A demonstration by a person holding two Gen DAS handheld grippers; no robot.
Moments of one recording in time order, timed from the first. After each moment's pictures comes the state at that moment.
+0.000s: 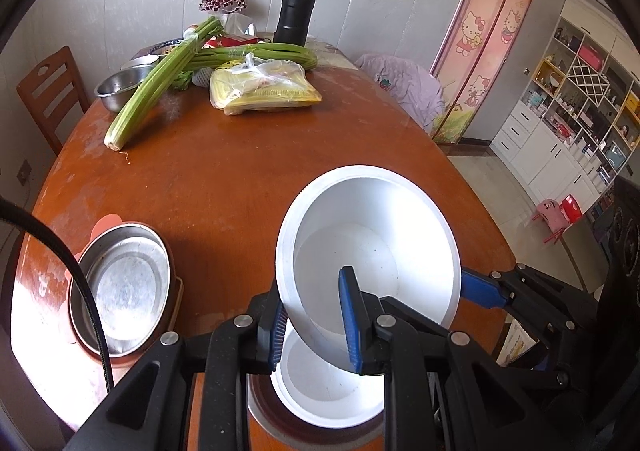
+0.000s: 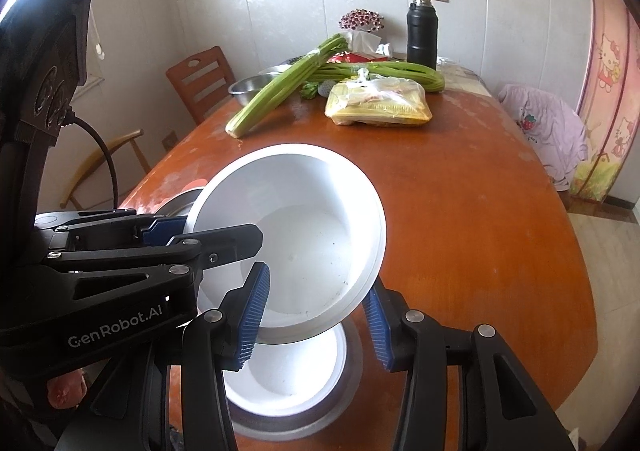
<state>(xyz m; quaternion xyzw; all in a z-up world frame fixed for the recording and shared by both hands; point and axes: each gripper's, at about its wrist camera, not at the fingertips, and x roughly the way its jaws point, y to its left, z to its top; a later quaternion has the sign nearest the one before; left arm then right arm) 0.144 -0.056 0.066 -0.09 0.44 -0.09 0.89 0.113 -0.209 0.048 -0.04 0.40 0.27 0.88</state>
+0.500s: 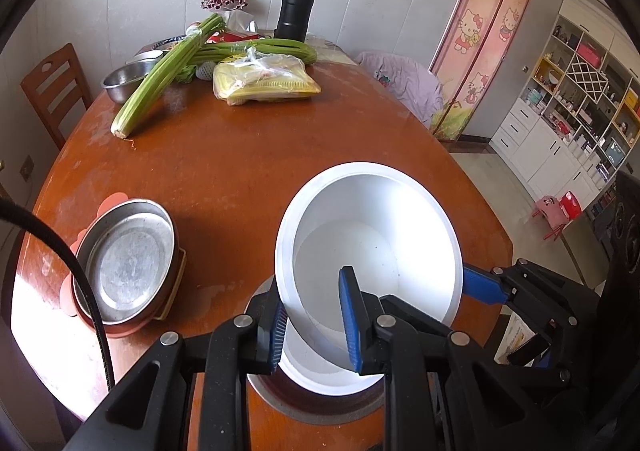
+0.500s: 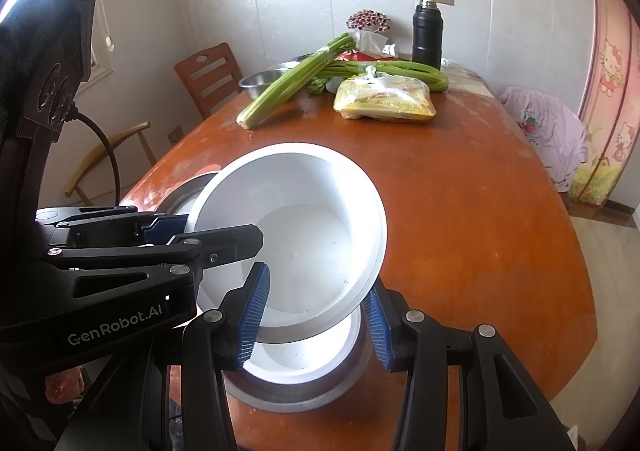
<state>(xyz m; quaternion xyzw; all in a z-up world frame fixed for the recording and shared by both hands) 0.115 -0.056 0.061 -0.09 0.44 -0.09 0.89 0.086 -0.208 0.045 -0.04 0.39 0.27 0.88</state>
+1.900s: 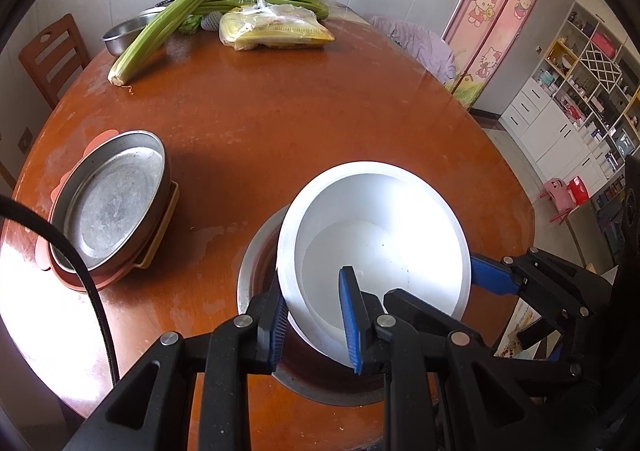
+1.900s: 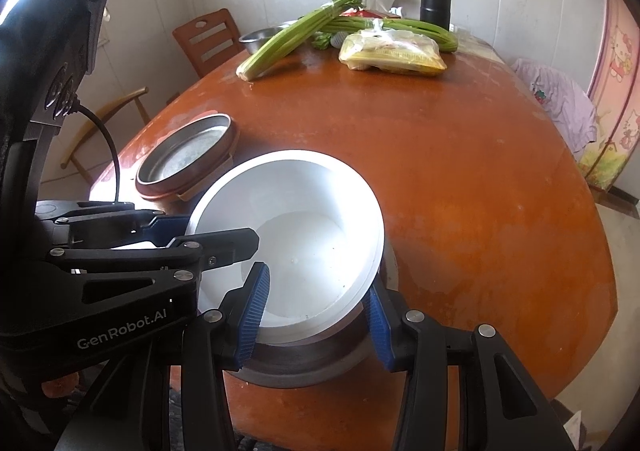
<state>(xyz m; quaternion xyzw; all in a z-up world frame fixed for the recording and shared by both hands) 0.111 -0.054 0.005 -0.09 0.50 -0.08 0.86 0.081 -0.199 -0.004 -0.06 0.44 0.27 0.85</state>
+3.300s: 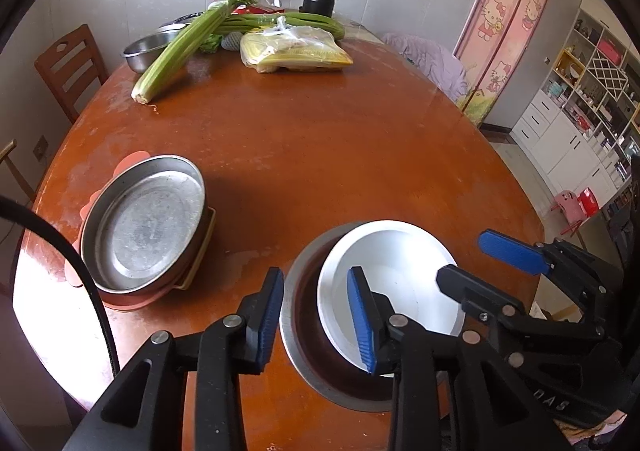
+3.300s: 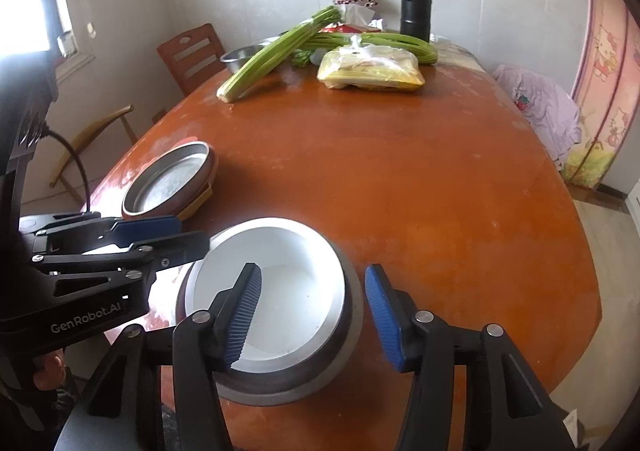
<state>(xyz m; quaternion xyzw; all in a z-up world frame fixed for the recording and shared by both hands) 0.106 -0.034 0.023 -0.08 0.47 -0.05 0.88 0.093 -0.213 0.014 -0.05 0.43 0.24 0.87</state>
